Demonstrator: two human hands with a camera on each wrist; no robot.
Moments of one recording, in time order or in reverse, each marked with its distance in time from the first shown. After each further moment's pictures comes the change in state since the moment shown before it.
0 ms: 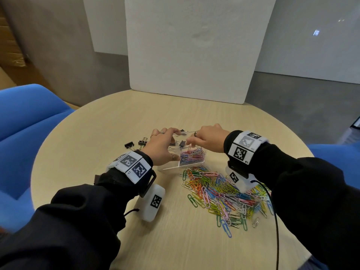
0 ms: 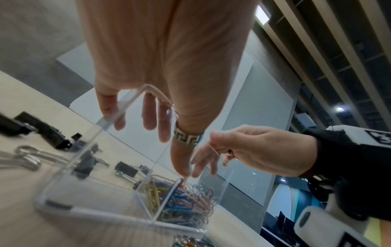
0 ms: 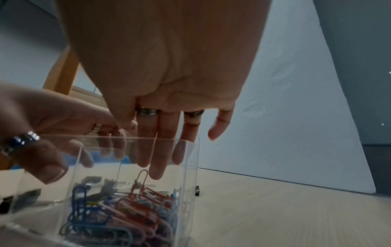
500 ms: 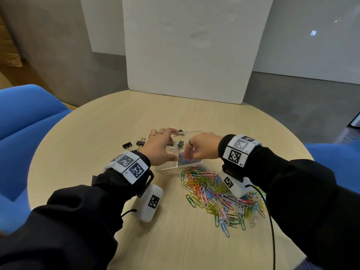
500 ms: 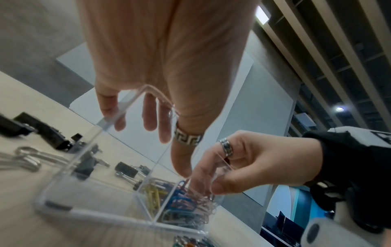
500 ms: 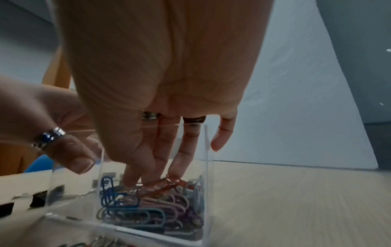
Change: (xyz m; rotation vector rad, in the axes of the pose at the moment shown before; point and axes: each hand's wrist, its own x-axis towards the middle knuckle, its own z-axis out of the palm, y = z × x) left_hand 0.000 -0.002 -0.001 -0.010 -0.006 0.020; right_hand -0.007 -0.009 0.005 0.036 -0.084 -0.066
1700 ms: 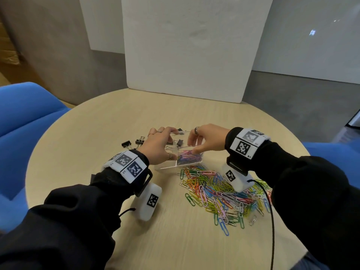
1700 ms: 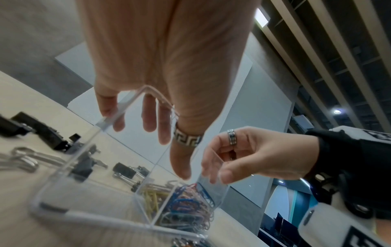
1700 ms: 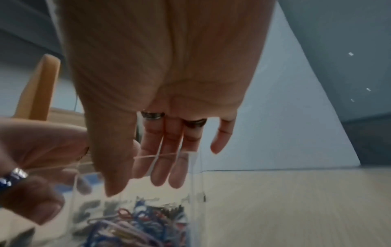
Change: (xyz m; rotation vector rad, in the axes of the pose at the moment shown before) left_hand -0.002 -0.001 0.000 0.001 -0.003 0.006; right_hand -0.001 0.016 -0.011 0.151 0.061 -0.022
